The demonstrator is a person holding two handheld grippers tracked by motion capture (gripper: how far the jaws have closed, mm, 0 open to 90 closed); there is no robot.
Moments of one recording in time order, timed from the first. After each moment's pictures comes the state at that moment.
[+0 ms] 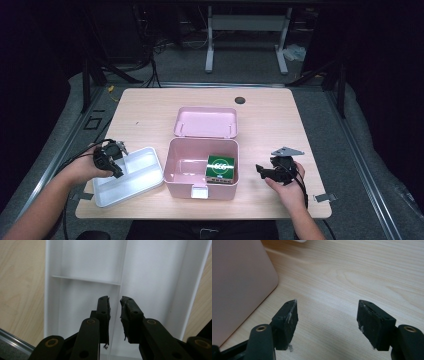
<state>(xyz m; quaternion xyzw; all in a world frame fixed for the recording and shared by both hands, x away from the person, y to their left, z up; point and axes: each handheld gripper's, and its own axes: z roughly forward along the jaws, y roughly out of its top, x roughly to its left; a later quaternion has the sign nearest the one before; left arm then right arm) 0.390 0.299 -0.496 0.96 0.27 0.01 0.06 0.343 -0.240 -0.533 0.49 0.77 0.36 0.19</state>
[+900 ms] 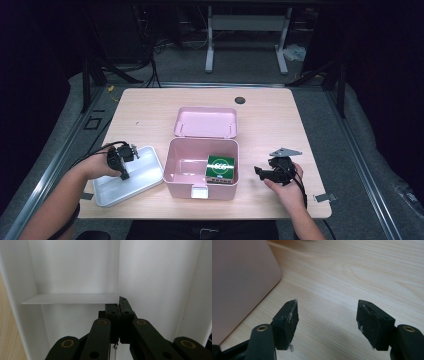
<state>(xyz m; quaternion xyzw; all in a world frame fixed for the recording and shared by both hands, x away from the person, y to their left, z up) 0.411 0.284 -0.516 0.97 0.24 -0.05 0.01 0.345 -0.238 -0.540 0.49 0.78 0.36 0.17</state>
